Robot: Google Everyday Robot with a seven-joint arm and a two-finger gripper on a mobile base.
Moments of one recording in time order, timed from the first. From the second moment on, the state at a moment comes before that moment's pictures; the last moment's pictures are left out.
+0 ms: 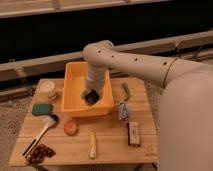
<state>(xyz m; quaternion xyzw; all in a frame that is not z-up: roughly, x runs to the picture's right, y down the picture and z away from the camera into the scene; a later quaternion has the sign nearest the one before) -0.074 0.034 0.735 -0.34 0.18 0.64 0.66</state>
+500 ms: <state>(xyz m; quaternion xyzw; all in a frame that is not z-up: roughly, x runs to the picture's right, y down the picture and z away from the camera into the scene) -0.072 0.047 0.799 -0.33 0.20 0.65 0.66</state>
